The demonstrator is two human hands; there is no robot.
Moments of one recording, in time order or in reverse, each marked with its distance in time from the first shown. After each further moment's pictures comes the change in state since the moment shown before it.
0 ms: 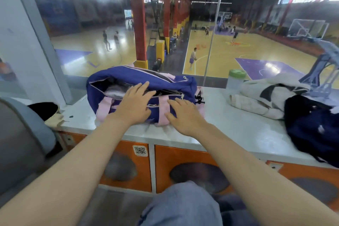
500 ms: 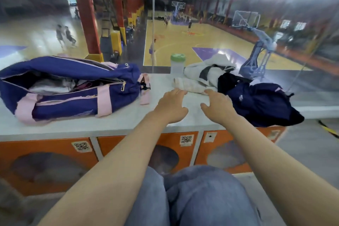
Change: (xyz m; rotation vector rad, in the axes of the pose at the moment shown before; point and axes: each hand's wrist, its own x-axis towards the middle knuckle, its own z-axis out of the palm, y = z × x) left_hand 0.025 0.266 0.023 -0.546 -0.246 0.189; right_hand -0.148 0.191 -0.073 -0.132 0.098 0.573
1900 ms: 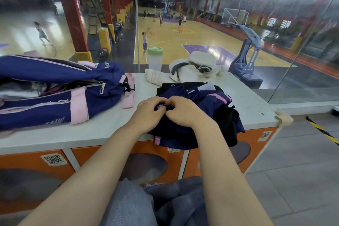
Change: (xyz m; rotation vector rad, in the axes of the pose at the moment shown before) left_hand 0.009 -0.042 0.020 -0.382 0.122 -0.008; right_hand 0.002 -0.058 0.000 0.365 -0.247 -0.090
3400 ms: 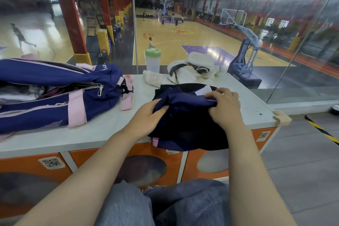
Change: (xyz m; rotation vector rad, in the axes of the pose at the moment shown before) left_hand -0.020 0.027 -0.006 -0.313 -0.042 0.039; right_hand -0.015 0.095 -0.042 -0.237 0.481 0.113
